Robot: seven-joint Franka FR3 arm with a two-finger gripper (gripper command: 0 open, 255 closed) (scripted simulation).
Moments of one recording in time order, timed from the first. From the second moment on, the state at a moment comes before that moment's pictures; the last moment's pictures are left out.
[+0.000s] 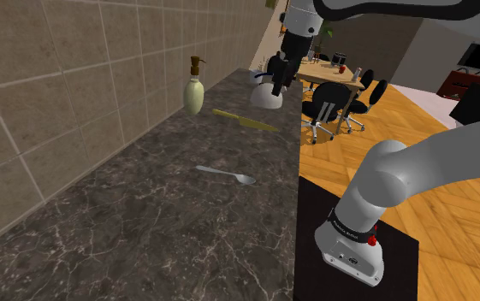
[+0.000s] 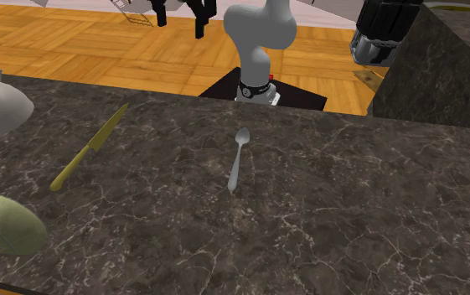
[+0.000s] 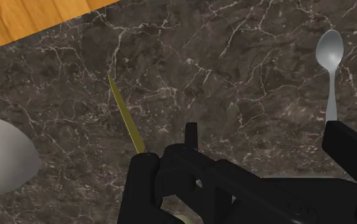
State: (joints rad) arm 0.01 -0.74 0.04 -2.36 -0.06 1.71 -0.11
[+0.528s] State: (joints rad) arm 0.05 -0.74 0.07 -2.52 0.02 1.91 -0.06
